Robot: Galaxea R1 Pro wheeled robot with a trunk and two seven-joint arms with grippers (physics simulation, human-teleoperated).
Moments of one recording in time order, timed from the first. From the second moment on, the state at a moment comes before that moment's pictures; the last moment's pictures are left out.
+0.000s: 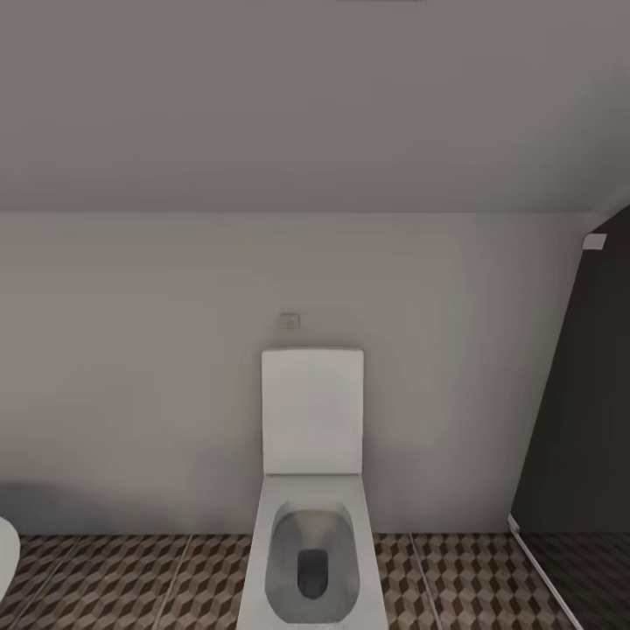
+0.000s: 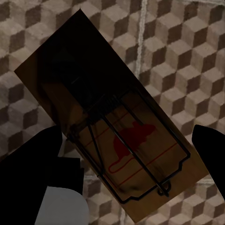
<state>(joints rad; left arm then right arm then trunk) -0.21 0.11 -0.20 -0.23 0.56 -0.06 0.04 -0.33 -0.13 0.05 0.03 0.08 0.04 0.07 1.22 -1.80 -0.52</state>
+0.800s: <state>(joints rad) -0.21 0.21 -0.20 -0.51 0.55 0.16 0.04 -0.33 -0.17 0.04 -0.26 0.07 0.21 0.05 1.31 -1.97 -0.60</state>
